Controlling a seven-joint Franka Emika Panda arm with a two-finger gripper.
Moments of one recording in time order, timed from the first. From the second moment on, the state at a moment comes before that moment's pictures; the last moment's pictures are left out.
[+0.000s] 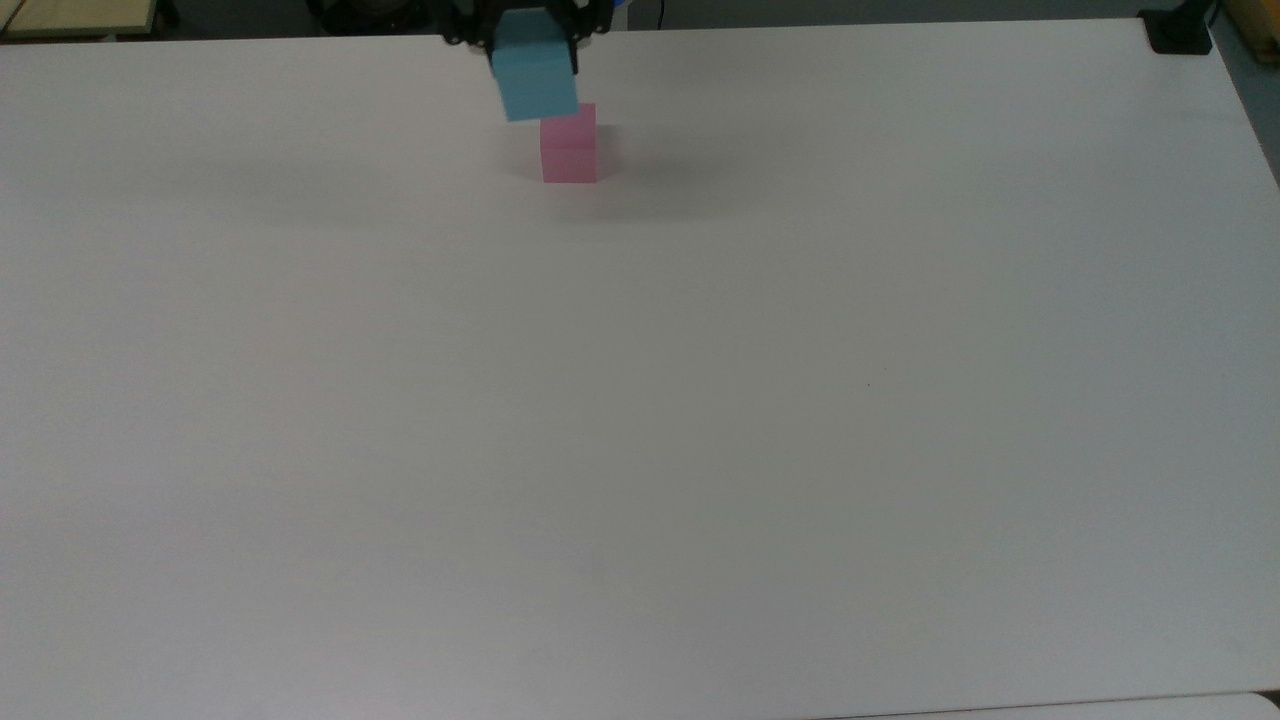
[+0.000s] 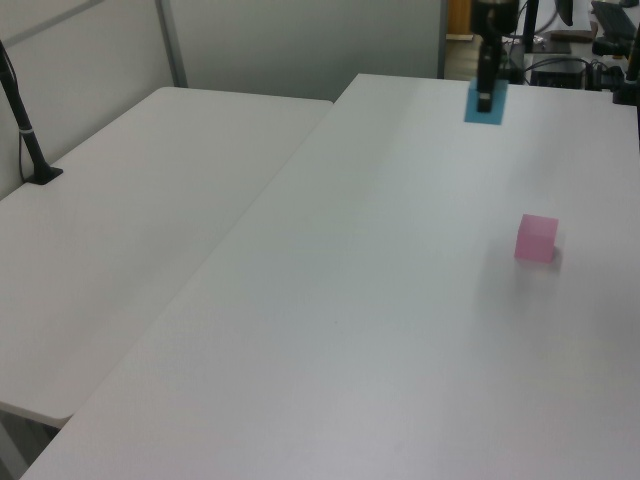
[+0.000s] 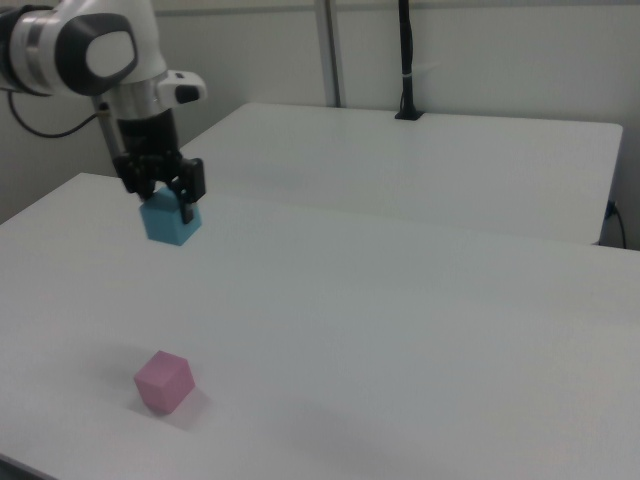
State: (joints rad) arm 0.27 -0.10 -0.21 -1.82 -0.02 1.72 -0.07
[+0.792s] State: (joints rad) arm 0.37 -0.26 -0.20 -2.20 -0.04 1.85 0.11
